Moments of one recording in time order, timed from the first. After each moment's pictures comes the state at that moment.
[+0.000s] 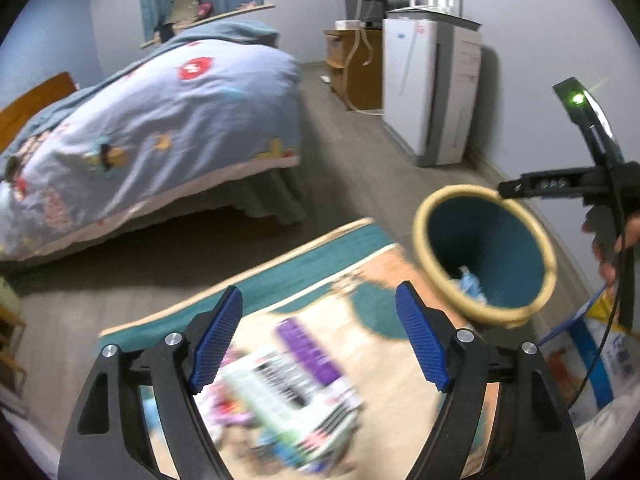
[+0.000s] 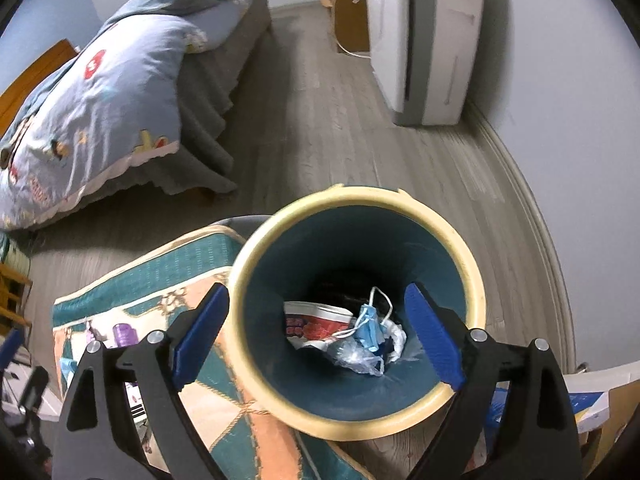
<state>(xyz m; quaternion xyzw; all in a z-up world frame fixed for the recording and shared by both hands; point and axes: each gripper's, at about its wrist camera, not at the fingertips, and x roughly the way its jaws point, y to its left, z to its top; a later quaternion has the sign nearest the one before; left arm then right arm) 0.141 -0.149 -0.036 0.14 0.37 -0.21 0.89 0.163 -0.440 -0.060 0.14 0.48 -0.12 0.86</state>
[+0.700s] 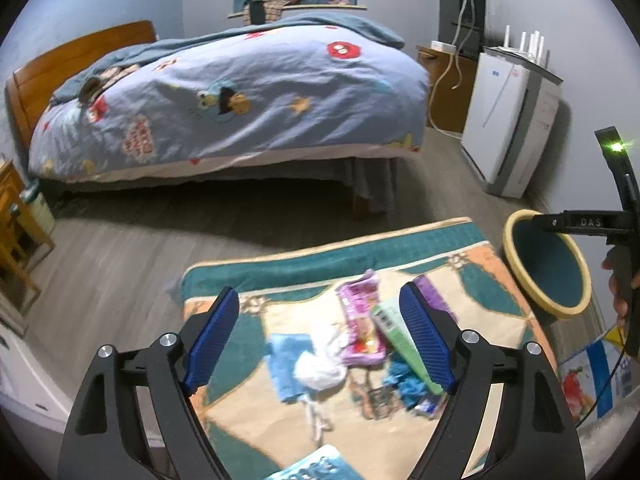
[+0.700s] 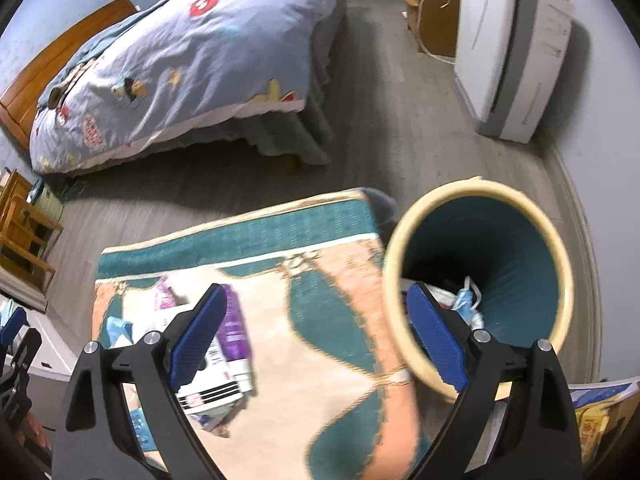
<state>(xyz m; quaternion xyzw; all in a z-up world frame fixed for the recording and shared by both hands) 0.131 0.019 -0.030 0.05 0.38 -0.11 0.92 0.180 -0.299 -0.053 0.11 0.50 -0.03 0.86</state>
